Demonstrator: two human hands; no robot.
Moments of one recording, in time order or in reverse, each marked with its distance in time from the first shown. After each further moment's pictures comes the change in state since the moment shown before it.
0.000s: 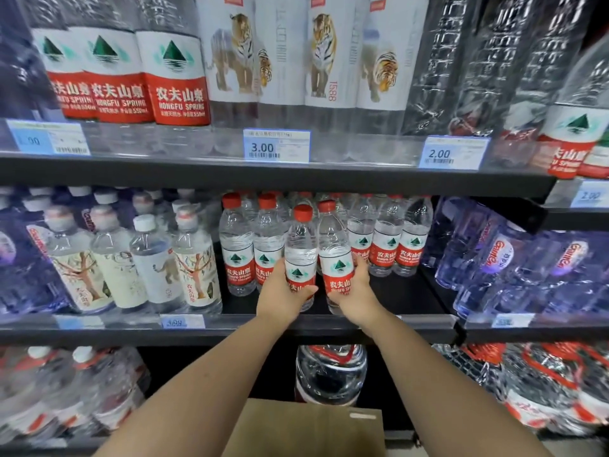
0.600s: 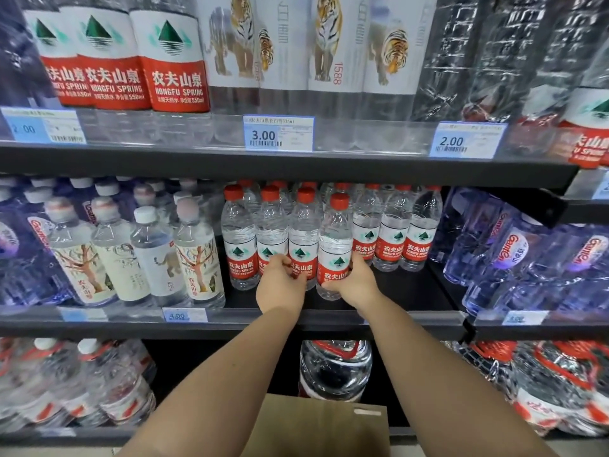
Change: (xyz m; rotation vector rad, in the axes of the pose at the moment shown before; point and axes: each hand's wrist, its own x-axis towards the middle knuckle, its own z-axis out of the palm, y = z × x) left_hand 0.010 -0.003 0.013 0.184 0.242 -0.172; right_hand 0.020 -0.005 0.007 0.055 0.024 0.082
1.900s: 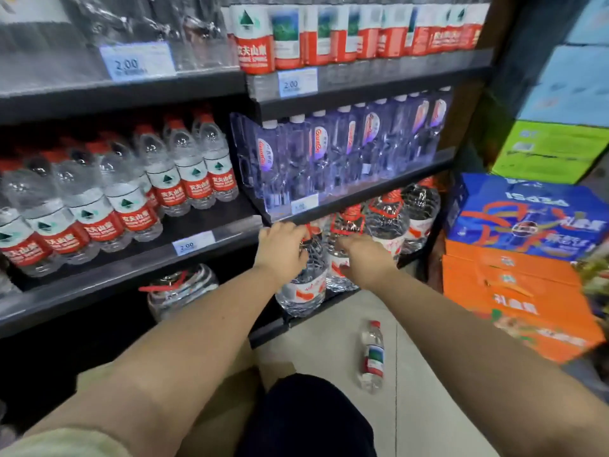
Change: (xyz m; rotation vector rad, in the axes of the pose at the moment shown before) left_hand -0.243 0.141 0.153 0.516 -0.519 1.000; right_hand -0.234 0.123 -0.305 -1.036 0.164 0.000
